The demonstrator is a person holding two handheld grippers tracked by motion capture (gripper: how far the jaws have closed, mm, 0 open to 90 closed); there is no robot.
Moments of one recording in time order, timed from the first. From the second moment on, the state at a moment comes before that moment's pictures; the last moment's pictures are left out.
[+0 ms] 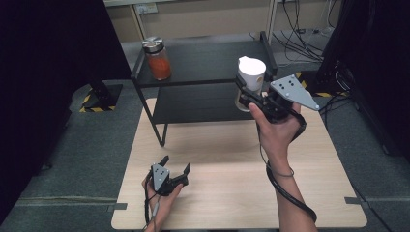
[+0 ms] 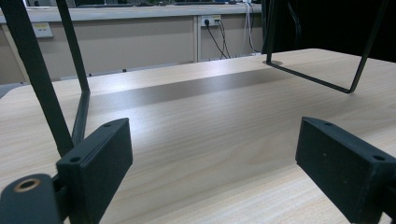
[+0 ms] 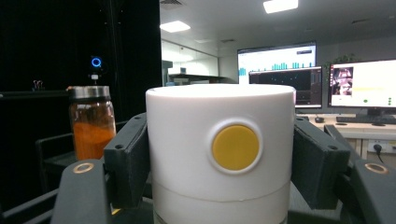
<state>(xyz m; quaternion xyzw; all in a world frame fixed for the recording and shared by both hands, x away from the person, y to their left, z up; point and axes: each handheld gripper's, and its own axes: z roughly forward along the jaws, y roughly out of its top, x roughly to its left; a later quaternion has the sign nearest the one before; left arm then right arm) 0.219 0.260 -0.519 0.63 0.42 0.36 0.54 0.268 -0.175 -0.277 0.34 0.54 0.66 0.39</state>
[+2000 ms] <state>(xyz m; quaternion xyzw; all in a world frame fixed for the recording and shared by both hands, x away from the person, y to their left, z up) 0.220 0.261 -0.519 0.63 0.42 0.36 0.55 0.349 -0.154 -0.208 0.41 0.53 0.63 0.41</state>
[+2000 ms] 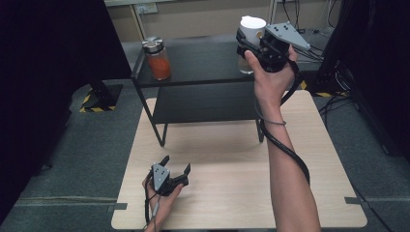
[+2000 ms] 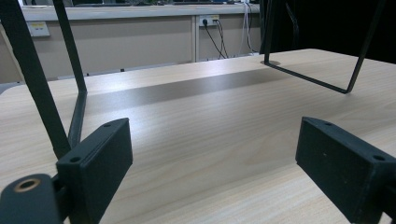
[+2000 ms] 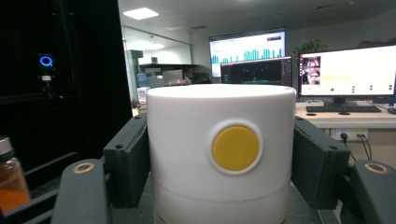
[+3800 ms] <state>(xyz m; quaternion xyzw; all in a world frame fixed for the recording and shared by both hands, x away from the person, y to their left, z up) 0.220 0.259 -0.519 0.63 0.42 0.36 0.55 0.371 -0.157 -0.215 0.40 0.54 0.62 0.40</state>
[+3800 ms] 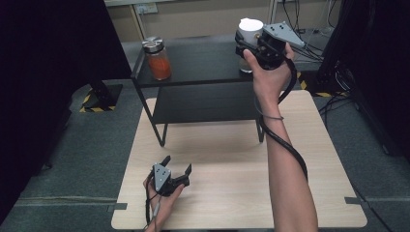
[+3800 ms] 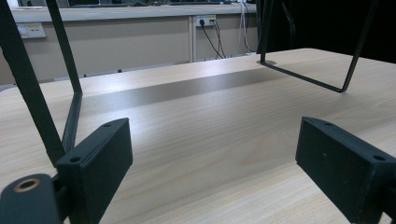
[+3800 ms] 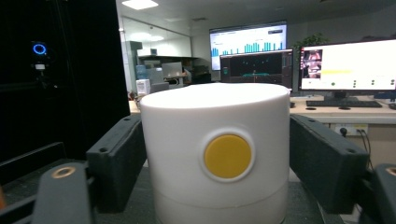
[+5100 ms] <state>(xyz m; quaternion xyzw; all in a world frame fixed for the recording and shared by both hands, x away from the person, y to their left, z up) 0.220 0.258 -0.519 0.63 0.42 0.36 0.54 0.325 -0.180 -0.249 0.37 0.55 0.64 0.39</state>
